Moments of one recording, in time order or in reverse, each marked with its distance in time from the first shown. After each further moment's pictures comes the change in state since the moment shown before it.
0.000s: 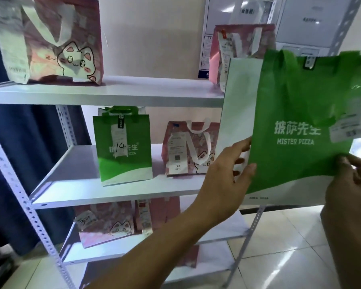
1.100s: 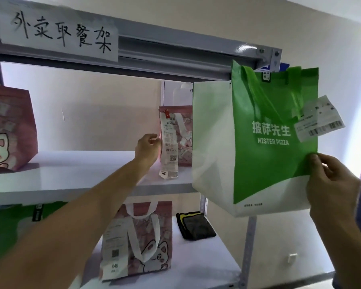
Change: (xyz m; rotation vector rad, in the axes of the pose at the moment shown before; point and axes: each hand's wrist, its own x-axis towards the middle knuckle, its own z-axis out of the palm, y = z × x) left_hand 0.357 -0.047 -0.045 0.277 0.516 -0.251; right_hand 0.255 -0.034 0.053 0.089 -0.071 -0.201
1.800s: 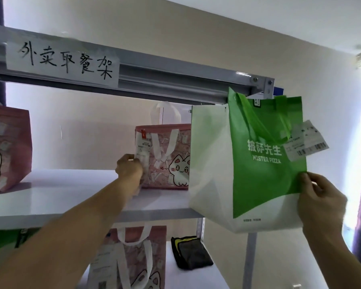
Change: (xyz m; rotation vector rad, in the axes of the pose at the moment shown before) left_hand 0.054 -0.033 -0.009 -0.189 0.329 -0.259; right_hand 0.027 0.008 0.017 -0.102 0.024 -0.007
